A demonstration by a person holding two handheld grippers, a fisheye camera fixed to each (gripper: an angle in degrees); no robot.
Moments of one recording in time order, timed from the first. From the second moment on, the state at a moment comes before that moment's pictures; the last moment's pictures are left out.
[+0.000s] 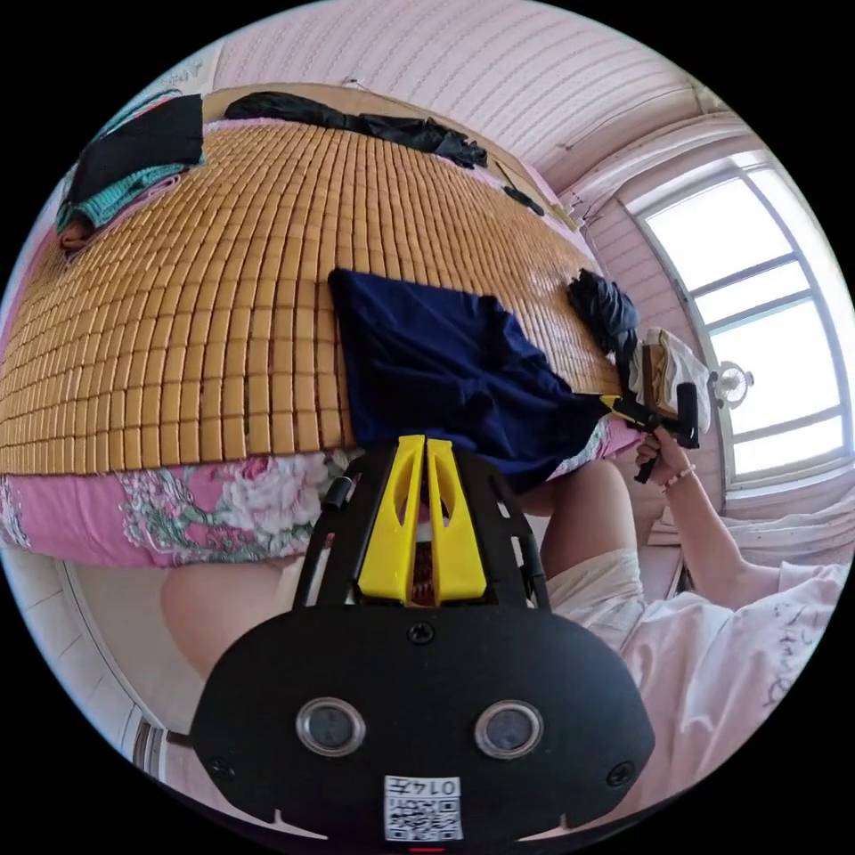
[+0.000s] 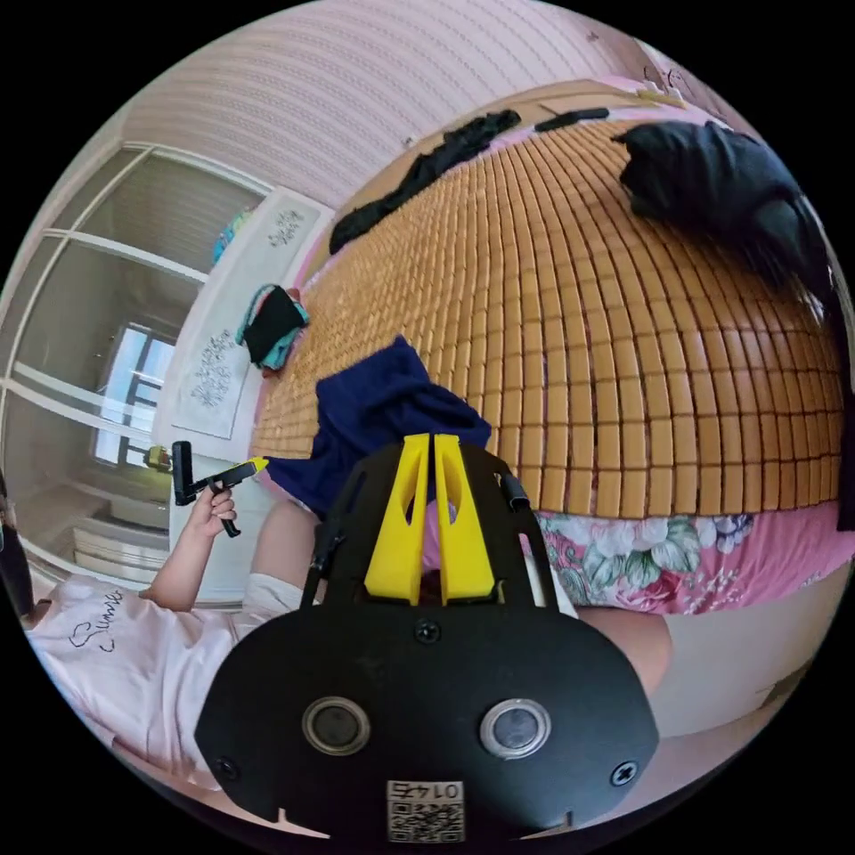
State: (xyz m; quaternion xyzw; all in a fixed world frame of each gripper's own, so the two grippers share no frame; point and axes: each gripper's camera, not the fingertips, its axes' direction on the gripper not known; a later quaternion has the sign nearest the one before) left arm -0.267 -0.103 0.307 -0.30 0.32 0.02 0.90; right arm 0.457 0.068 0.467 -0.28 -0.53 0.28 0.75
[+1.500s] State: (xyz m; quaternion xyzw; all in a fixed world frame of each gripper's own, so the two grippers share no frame) left arm -0.254 -0.070 0.153 -0.33 0.26 0.10 0.90; right arm 0.471 0.185 0.268 -0.39 -0.45 0.18 0.78
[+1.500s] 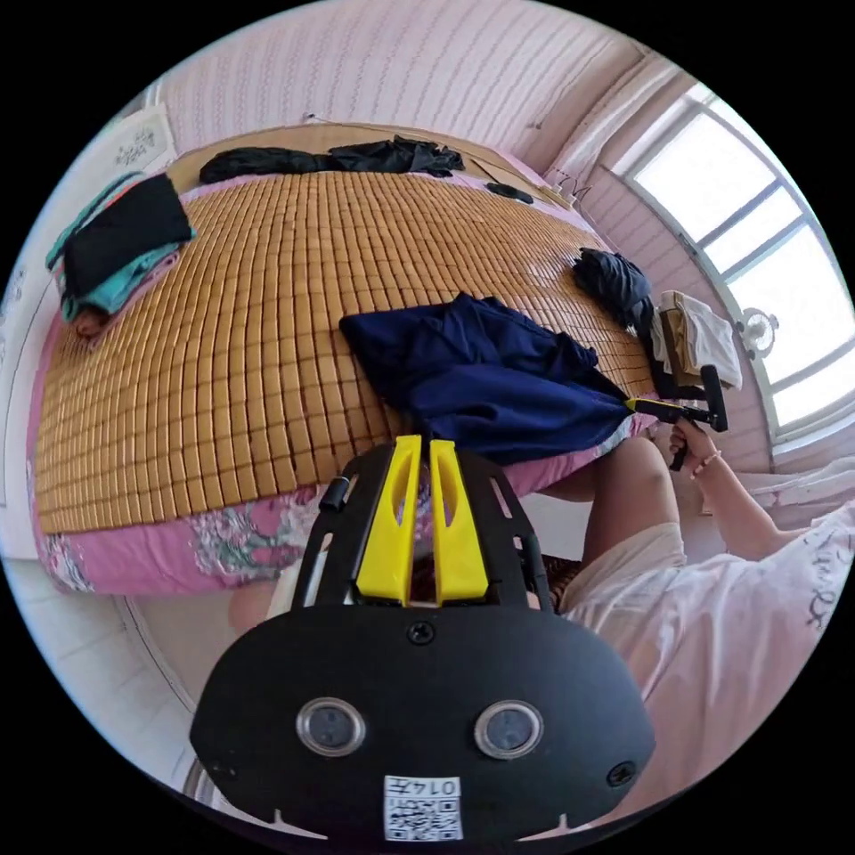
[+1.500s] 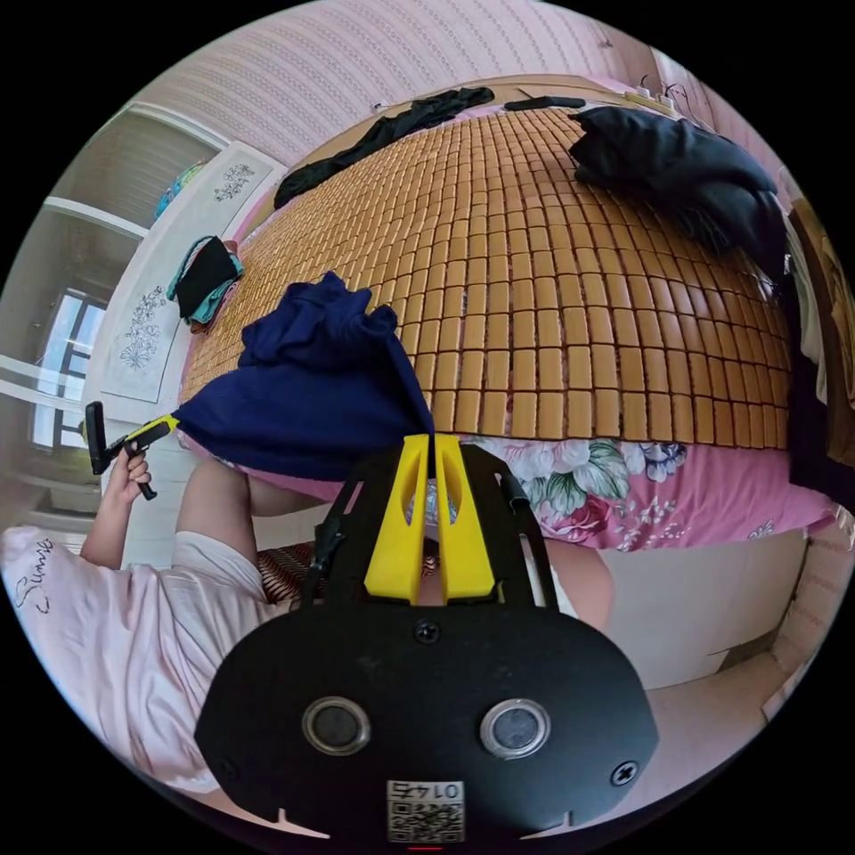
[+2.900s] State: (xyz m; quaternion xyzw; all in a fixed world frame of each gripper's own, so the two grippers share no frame) left arm -0.471 -0.254 -0.305 0.27 0.39 0.03 0.88; right arm 0.643 -0.026 -0.137 0.23 -0.48 0.16 0.83
